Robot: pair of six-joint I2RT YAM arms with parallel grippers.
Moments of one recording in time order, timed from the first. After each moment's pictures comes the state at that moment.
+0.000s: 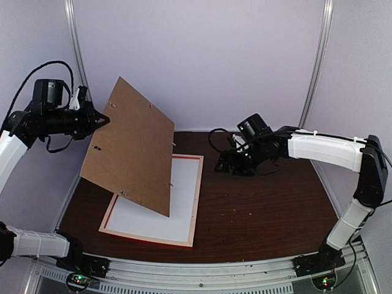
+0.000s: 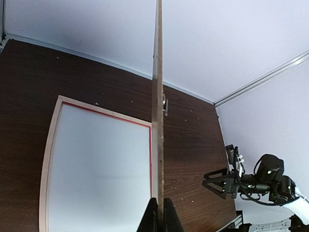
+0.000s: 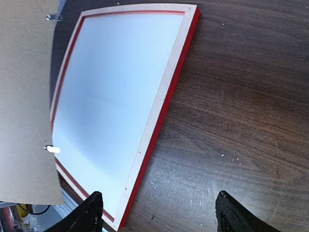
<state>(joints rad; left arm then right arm) -0.30 1.09 1.40 -0.79 0.29 -0.66 0.70 1.63 1.30 -0.55 -0.24 0.62</state>
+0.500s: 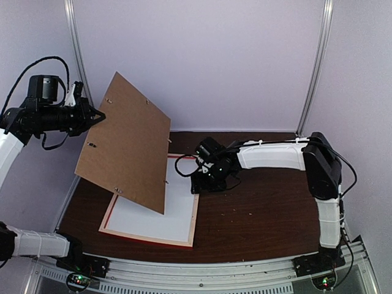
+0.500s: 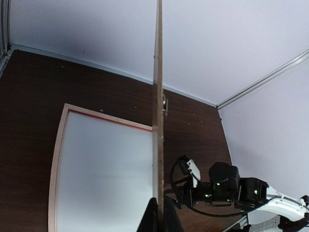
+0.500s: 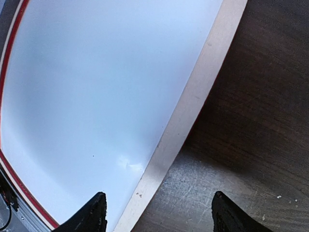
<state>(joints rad) -0.26 1.09 1.46 -0.84 0.29 -0.61 0.87 2.08 1.60 -0.61 -0.09 0.61</state>
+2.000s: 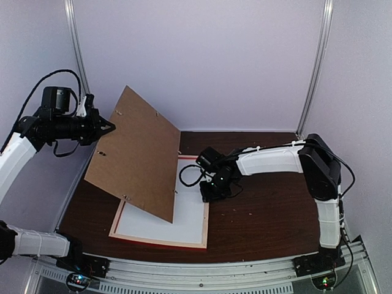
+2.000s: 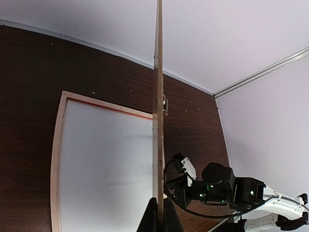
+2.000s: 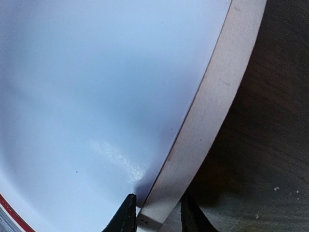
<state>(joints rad) -0.26 1.11 1.31 -0.72 0.36 -0.64 0.89 2.11 1.54 -0.62 -0.04 0.61</state>
